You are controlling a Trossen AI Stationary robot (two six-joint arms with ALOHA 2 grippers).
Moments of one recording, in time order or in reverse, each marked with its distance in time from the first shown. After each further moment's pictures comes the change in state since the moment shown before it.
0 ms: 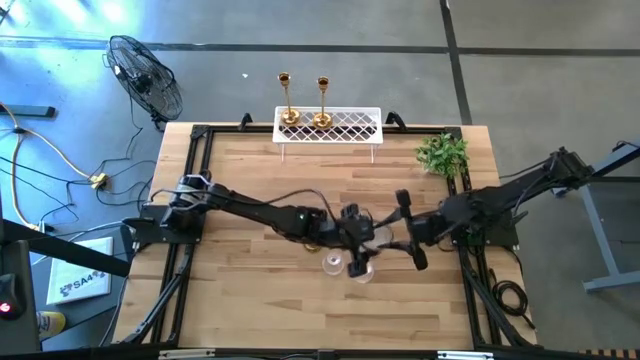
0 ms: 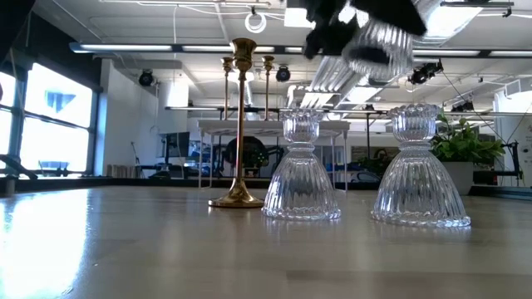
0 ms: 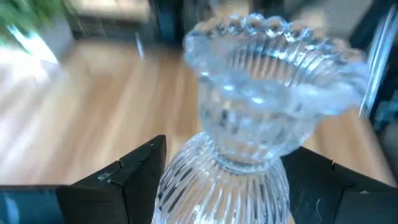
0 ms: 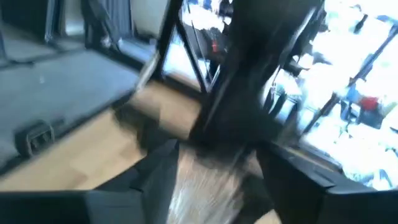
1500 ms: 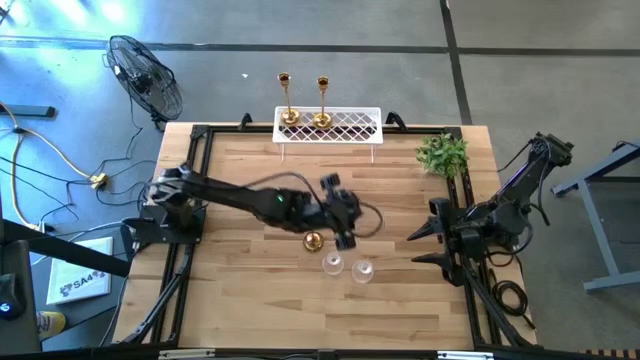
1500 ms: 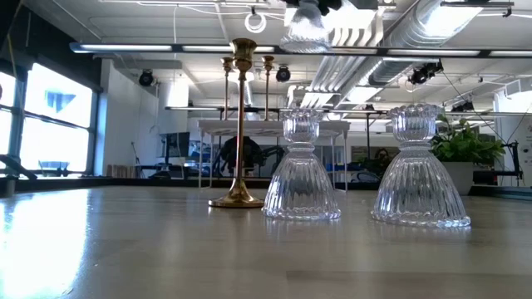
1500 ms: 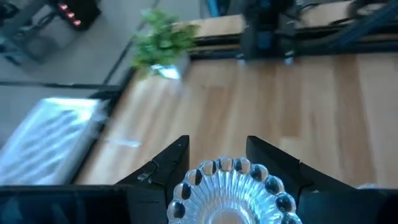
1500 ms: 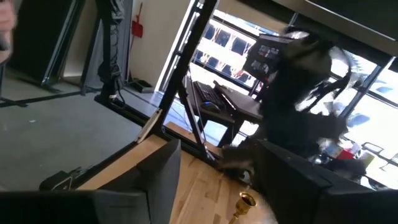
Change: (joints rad) left arm 0.038 -0.185 0.069 -0.266 -0.353 0.192; right arm 0.411 -0.151 -0.008 0.071 0.365 -0.109
